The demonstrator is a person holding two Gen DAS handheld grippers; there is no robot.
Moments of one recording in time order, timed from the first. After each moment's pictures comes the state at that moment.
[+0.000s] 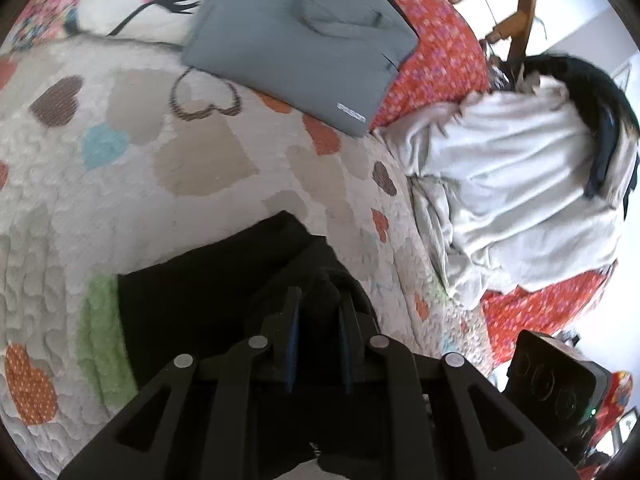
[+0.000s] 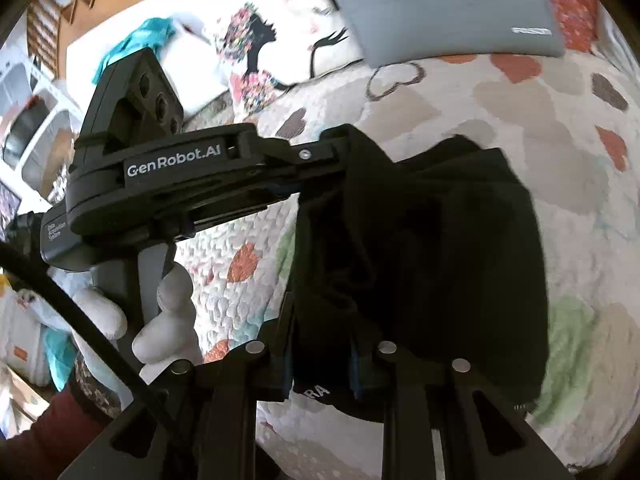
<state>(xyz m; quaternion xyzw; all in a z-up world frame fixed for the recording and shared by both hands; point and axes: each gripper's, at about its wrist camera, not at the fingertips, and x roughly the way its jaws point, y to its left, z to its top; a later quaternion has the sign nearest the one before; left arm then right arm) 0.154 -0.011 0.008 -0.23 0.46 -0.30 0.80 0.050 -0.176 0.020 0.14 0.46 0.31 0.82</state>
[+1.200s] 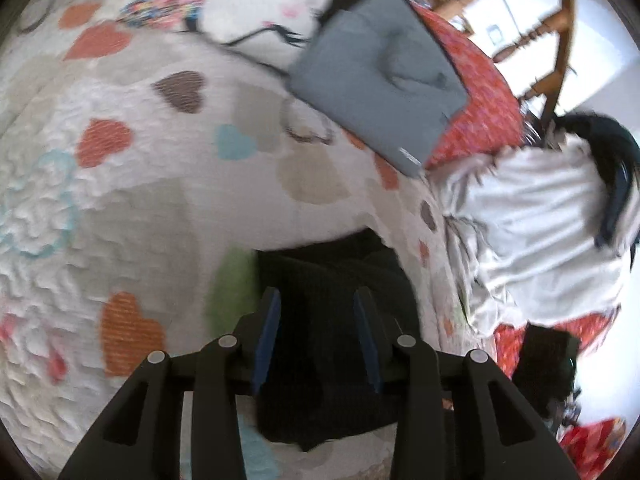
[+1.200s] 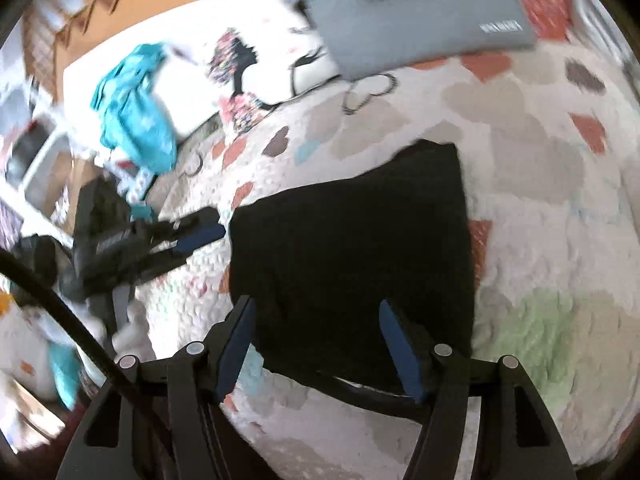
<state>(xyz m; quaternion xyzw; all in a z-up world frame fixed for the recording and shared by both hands) 0.115 0.075 0.002 -0.27 0.44 -0.24 0.82 0.049 -0.223 0.008 0.19 0.45 0.30 0.82</state>
